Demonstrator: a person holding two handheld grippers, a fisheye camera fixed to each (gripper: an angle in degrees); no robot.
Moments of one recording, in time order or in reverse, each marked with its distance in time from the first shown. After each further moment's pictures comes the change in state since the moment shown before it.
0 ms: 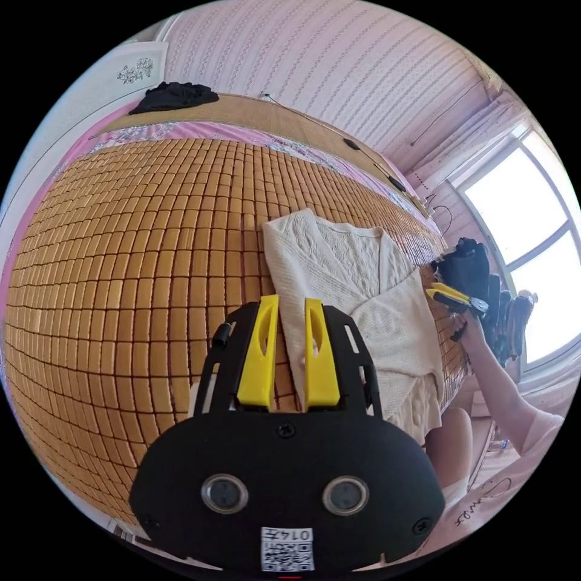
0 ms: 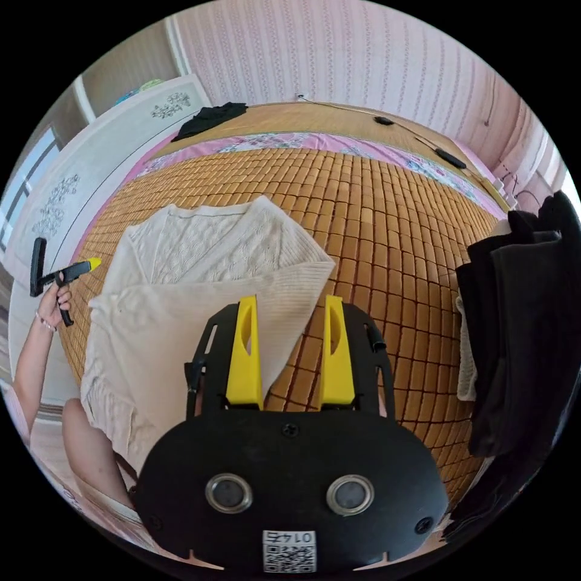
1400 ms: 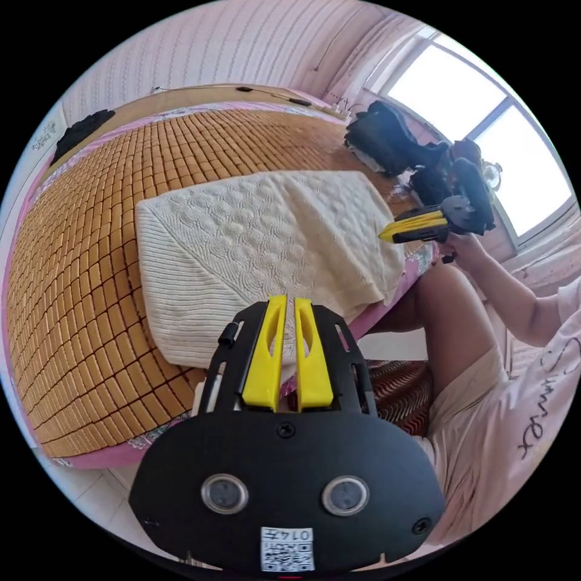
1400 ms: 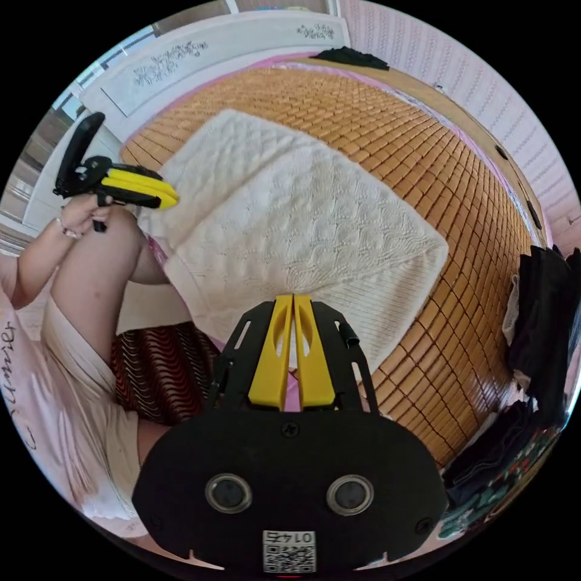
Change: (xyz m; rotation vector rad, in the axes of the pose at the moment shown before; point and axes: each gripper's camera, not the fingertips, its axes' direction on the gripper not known) left arm 0.256 0.225 -0.095 -0.190 0.059 0.369; right arm -0.181 0.189 0.018 -0.329 -0.003 -0.534
